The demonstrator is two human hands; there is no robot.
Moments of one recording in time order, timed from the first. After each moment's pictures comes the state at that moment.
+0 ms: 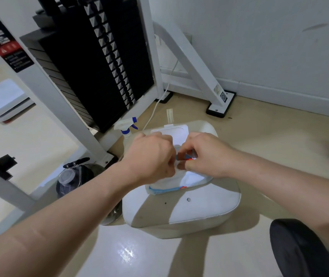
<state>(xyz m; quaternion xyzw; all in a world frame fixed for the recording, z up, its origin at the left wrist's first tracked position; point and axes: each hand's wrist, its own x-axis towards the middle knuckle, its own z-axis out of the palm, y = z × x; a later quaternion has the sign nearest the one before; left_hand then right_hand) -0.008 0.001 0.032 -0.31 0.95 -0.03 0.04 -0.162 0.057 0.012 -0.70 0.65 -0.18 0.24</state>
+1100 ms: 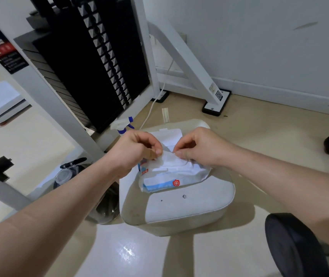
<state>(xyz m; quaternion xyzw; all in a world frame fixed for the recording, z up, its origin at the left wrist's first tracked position) 0.016 -0.021 0.022 -0.43 0.68 0.57 -0.17 -0.167 0.054 0.009 -0.59 0.66 -0.28 0.37</state>
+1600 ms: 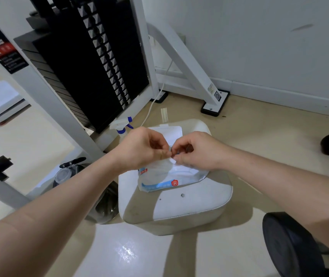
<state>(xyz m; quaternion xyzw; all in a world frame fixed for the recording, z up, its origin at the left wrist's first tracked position) 0.003 -0.015 0.032 -0.39 0.84 0.37 -0.09 -0.165 0.059 0.008 -0.64 0.64 -0.25 0.36</state>
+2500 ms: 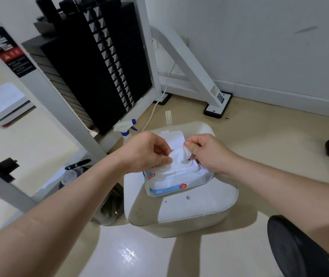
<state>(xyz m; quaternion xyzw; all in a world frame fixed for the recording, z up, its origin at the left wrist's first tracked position) 0.007 -0.021 0.034 -0.42 0.83 0.36 -0.01 -0.163 0.057 -0.012 -0.49 0.69 -0.35 0.40</state>
